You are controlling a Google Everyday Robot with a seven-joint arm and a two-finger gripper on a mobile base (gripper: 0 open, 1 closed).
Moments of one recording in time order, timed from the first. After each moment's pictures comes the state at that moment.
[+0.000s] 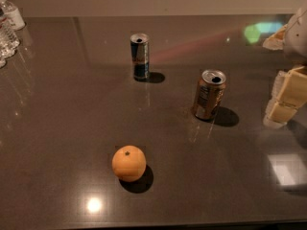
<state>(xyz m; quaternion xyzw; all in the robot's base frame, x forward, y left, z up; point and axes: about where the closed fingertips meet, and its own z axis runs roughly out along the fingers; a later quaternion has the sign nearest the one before) 0.438 -0.217 0.976 -0.60 0.78 -0.03 0.16</state>
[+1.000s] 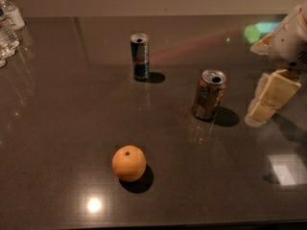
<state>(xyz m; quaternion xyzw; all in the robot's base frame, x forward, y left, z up) 0.453 -0.199 0.959 -0.59 0.78 0.01 0.19</state>
